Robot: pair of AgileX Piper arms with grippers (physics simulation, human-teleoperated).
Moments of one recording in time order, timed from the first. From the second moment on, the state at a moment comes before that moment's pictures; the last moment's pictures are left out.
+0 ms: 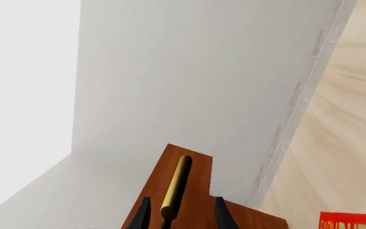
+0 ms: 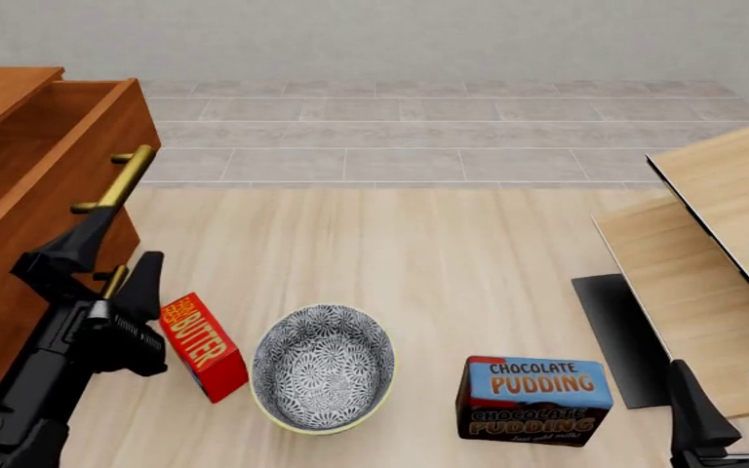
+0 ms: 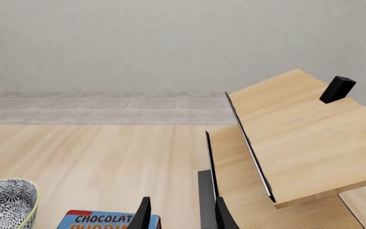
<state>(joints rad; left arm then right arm) -0.16 1.26 -0.18 -1.21 1.37 0.02 0.00 0.00 0.03 0.01</state>
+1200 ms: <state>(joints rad) -0.03 1.46 -0.37 -1.22 1.47 0.04 0.00 0.00 0.05 -0.01</state>
